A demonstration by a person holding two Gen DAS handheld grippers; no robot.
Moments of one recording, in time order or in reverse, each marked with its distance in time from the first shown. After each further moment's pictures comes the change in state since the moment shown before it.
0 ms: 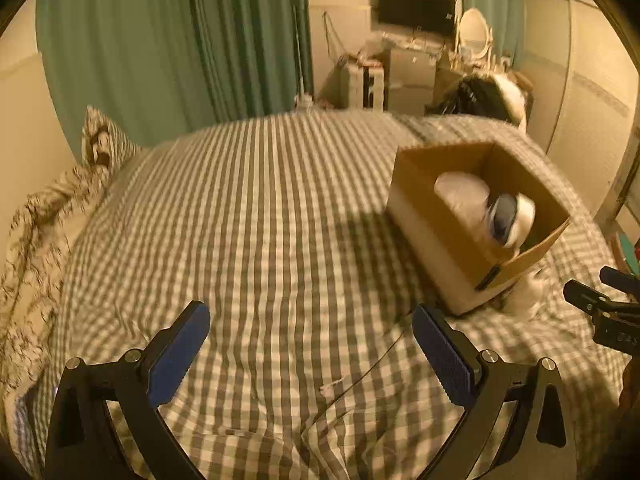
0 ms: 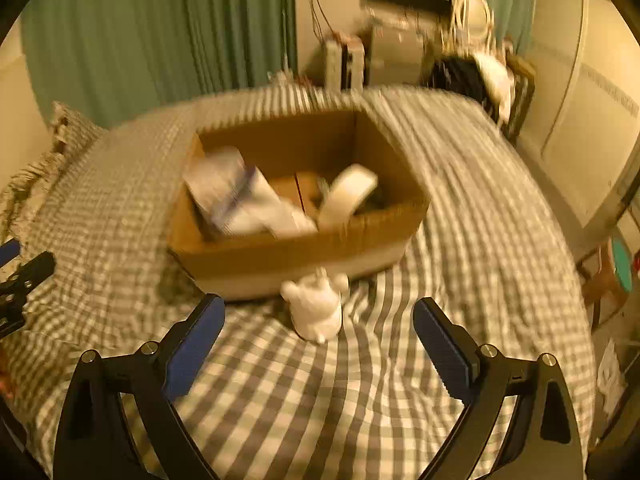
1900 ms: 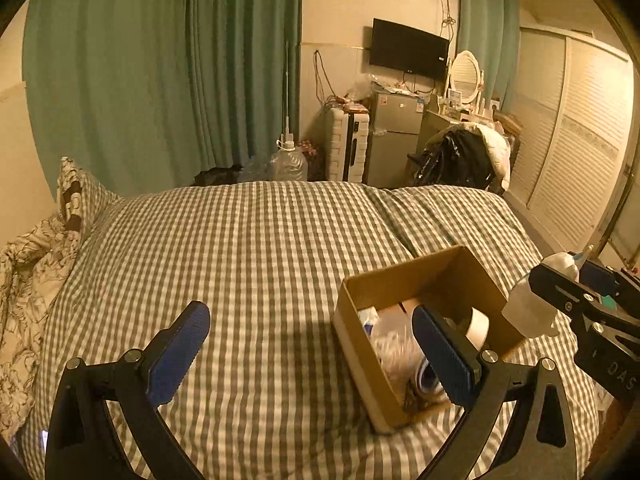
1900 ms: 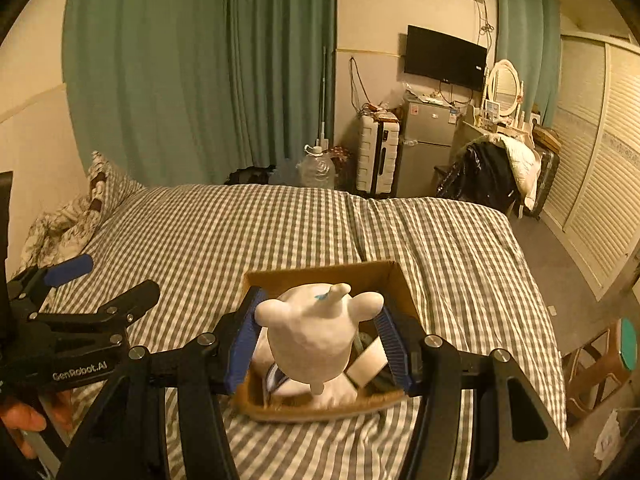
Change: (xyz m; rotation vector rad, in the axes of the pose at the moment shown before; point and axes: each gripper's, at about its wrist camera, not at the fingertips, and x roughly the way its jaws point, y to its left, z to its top) left arm -0.016 -0.042 0.126 -0.064 -0.136 -0.072; right arm -0.062 0.036 0.127 -0.107 -0.255 0.088
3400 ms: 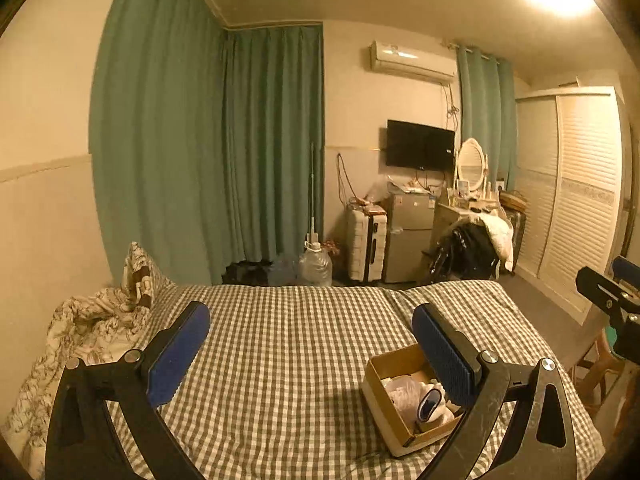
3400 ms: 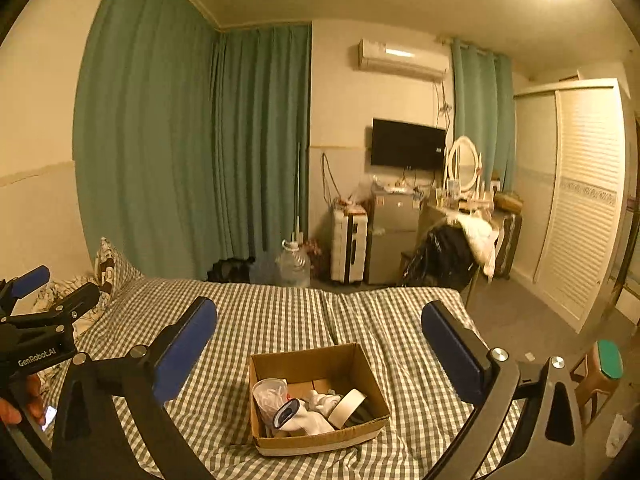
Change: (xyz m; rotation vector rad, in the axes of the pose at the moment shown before) left arm -0.182 0.042 0.002 -0.029 -0.379 0.078; right arm -0.180 0.012 0.014 0.028 -0.359 -0.098
